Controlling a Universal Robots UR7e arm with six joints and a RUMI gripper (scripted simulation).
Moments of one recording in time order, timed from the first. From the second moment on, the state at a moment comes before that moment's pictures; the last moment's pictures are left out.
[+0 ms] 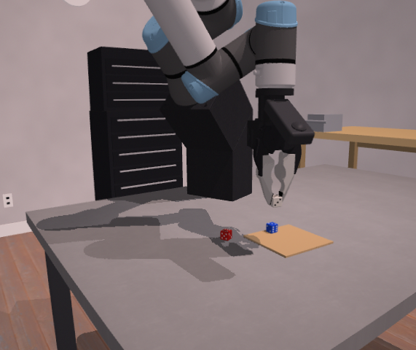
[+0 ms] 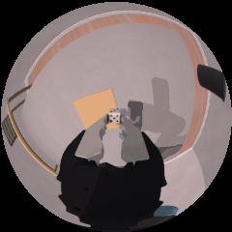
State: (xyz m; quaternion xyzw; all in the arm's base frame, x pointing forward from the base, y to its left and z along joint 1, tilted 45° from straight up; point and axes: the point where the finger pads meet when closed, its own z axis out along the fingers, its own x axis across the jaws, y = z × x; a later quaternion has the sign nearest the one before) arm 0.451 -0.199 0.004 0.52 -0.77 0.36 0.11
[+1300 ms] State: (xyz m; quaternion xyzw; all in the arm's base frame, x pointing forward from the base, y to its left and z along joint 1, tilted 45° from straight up) arm 0.454 -0.176 -0.016 0.78 -0.50 0.29 0.24
